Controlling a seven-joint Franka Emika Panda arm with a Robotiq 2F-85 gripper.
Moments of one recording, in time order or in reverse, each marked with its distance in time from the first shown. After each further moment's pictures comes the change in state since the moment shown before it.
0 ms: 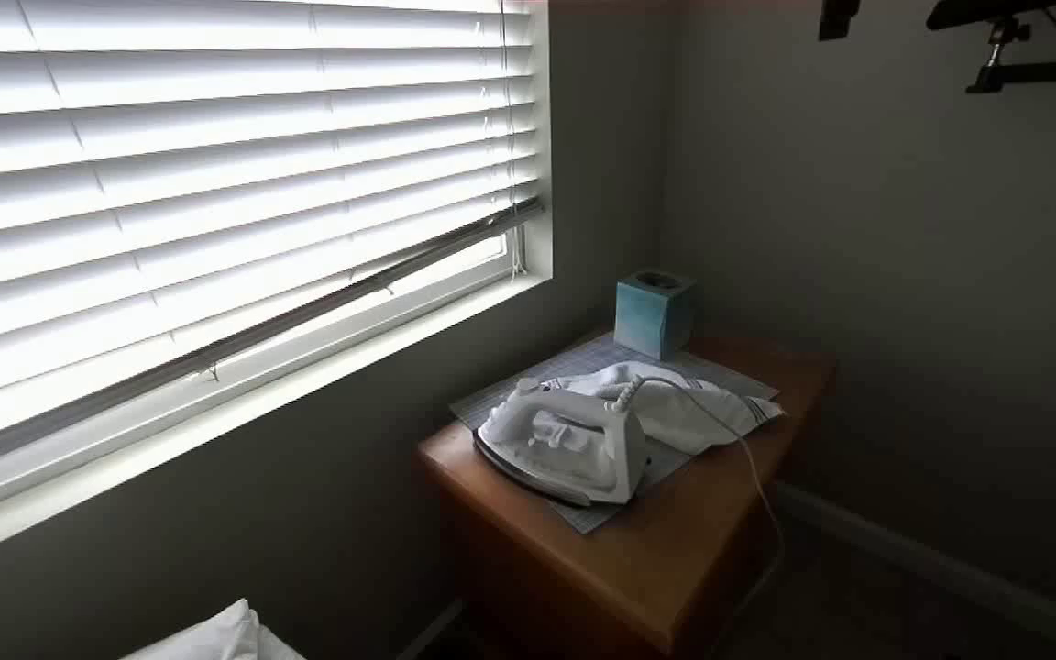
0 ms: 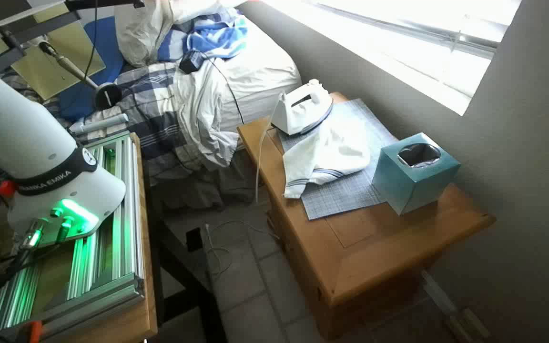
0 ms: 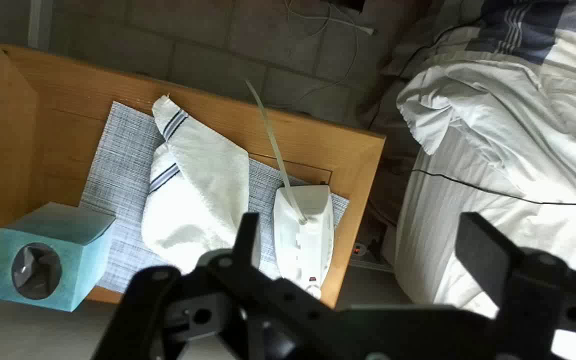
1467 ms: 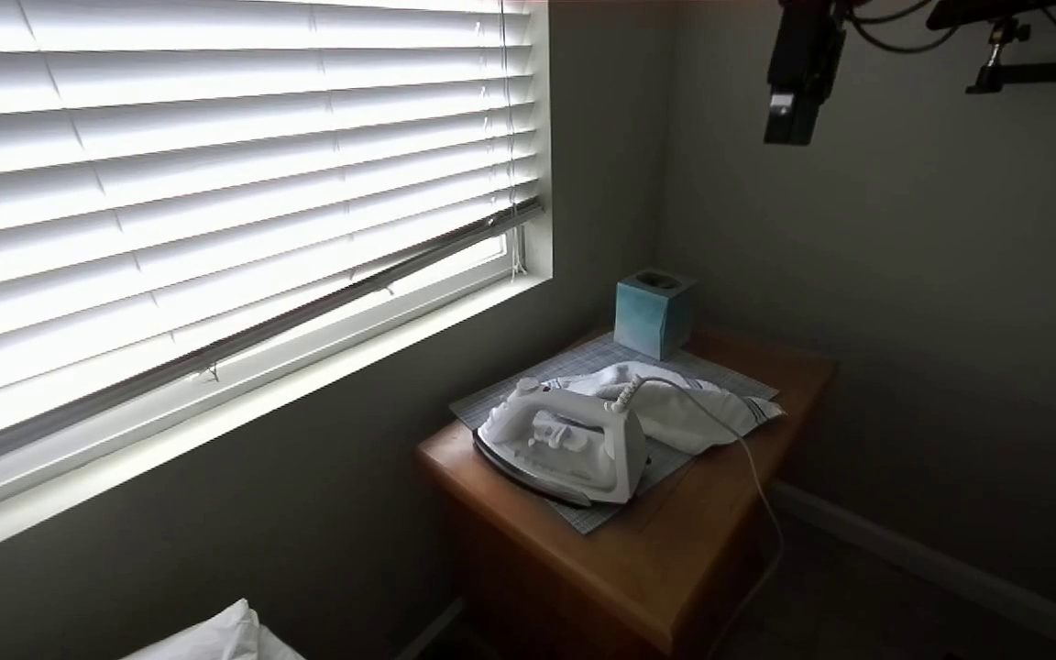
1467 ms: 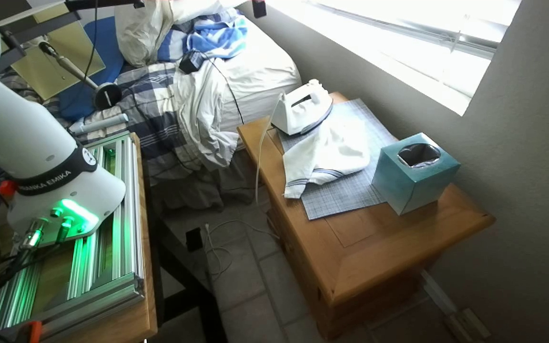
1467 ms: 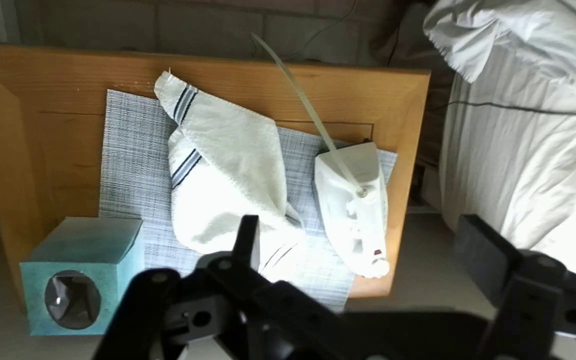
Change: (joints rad) arm -0.070 0.027 -0.044 -0.246 0.047 0.400 0.031
